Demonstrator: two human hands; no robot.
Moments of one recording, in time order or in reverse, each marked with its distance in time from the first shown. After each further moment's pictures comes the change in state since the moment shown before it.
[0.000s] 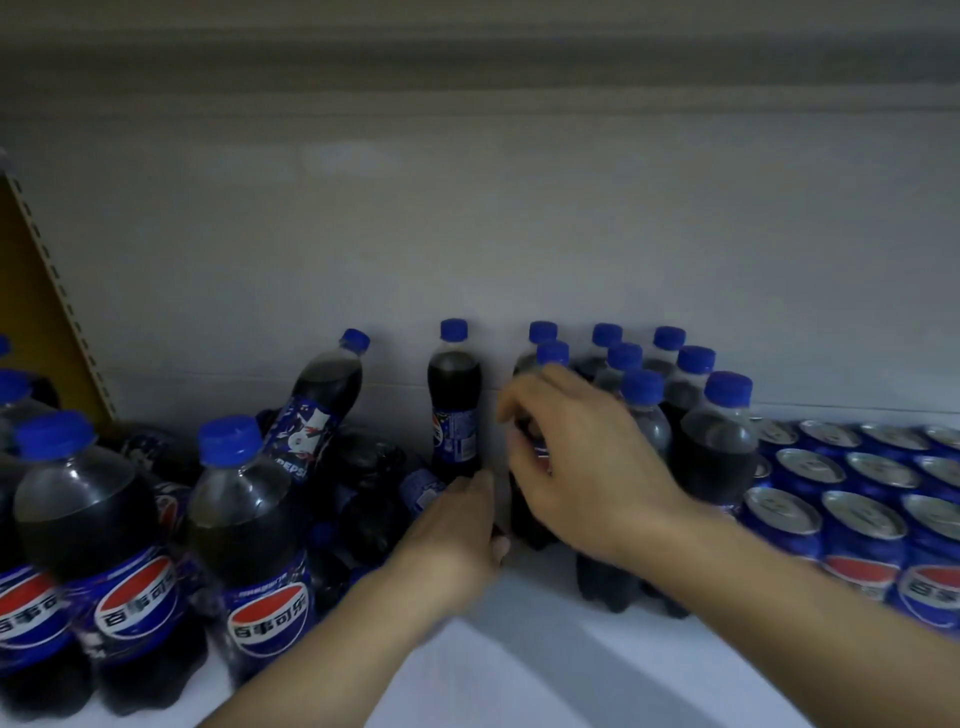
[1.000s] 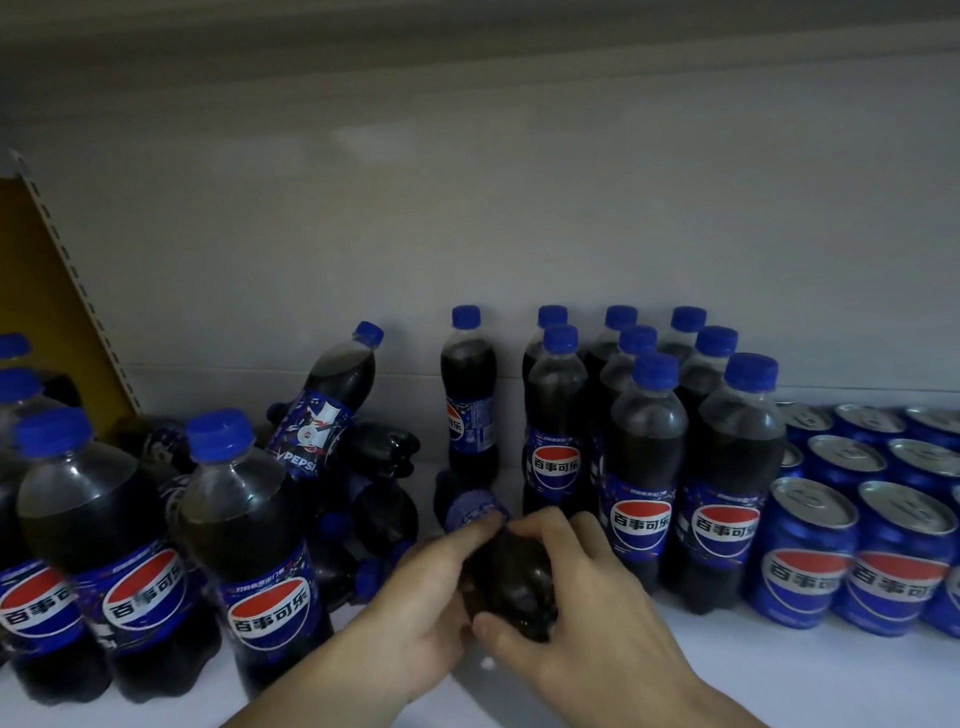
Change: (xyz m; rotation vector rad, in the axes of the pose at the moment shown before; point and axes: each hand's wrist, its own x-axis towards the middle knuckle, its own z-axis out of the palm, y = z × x) left_hand -0.043 0.010 0.005 -1.524 -0.076 -0.674; right_hand -0.087 -0.011 0.050 0.254 -0.275 0.387
